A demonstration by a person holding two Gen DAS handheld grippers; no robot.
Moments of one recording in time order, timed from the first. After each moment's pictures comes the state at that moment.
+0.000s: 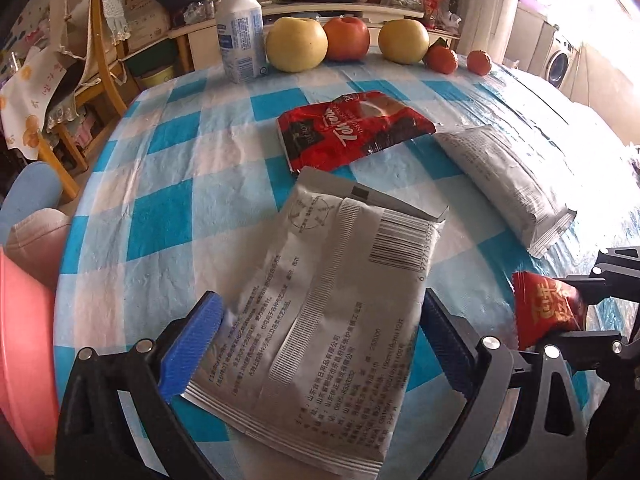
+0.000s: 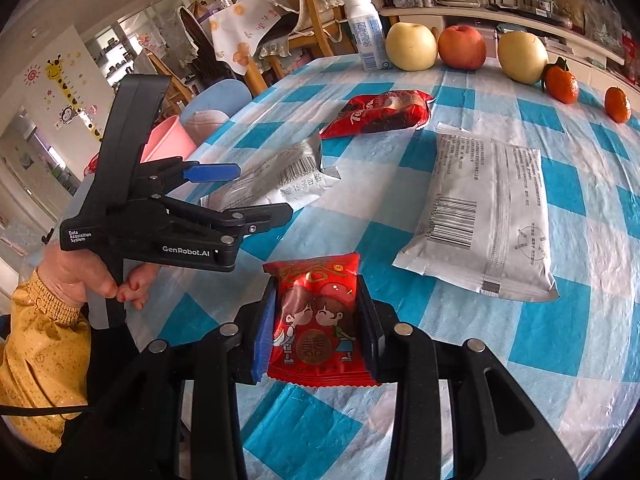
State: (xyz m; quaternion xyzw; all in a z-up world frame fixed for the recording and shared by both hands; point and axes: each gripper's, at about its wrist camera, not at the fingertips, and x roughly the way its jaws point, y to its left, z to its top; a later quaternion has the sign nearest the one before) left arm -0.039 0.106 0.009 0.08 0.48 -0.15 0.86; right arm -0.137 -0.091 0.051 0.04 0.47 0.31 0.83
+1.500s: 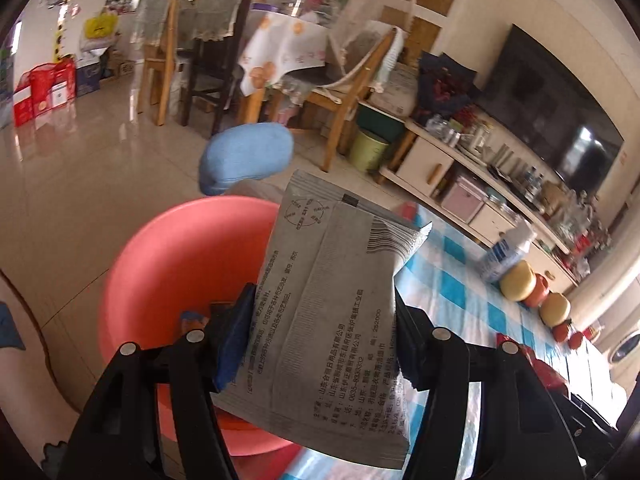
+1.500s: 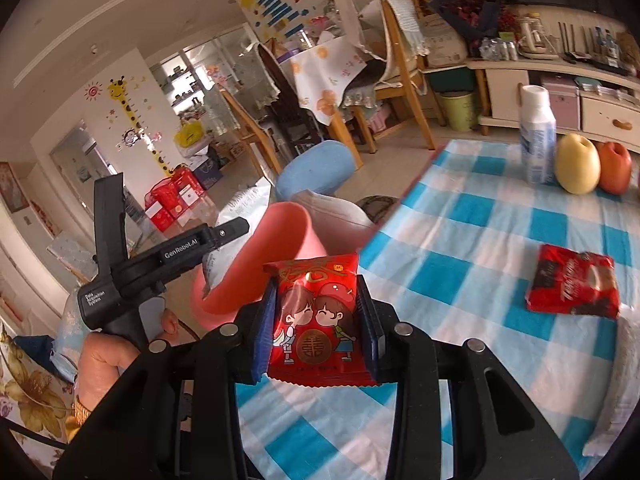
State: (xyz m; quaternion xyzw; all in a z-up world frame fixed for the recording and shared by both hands) left arm -0.103 0.372 0.104 -0.24 0.31 0.18 0.90; right arm -0.094 0.103 0.152 0.08 0.38 0.43 0.82
